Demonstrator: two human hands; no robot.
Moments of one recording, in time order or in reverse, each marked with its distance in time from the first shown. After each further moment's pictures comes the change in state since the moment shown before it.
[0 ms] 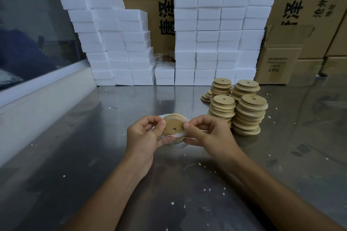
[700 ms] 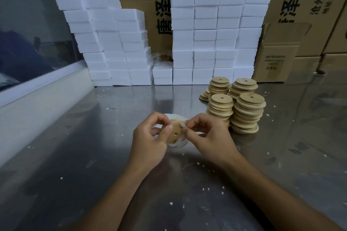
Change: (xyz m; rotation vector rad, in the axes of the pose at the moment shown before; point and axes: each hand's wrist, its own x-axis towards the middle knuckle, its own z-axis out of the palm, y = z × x) left_hand 0.002 -0.014 -0.005 0.576 -0.144 0.494; right_hand 0.001 0.010 -0.004 -0.433 0.066 -0.254
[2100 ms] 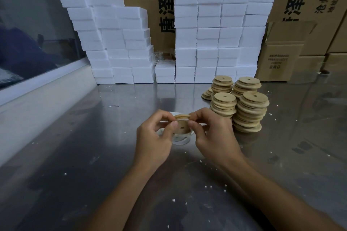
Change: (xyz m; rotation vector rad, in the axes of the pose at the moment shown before) left_hand -0.003 0.004 0.004 0.054 0.063 0.054; right_hand -0.003 -0.009 0.002 -0.271 0.085 -0.172
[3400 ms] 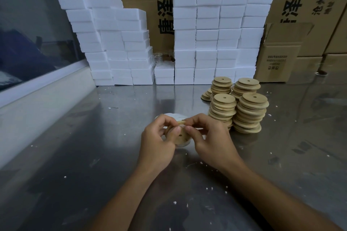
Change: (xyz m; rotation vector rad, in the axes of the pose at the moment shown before) left_hand -0.004 0.001 0.004 -0.100 -0.084 -0.168; right_hand -0.004 0.003 0.006 0.103 -0.085 0.065
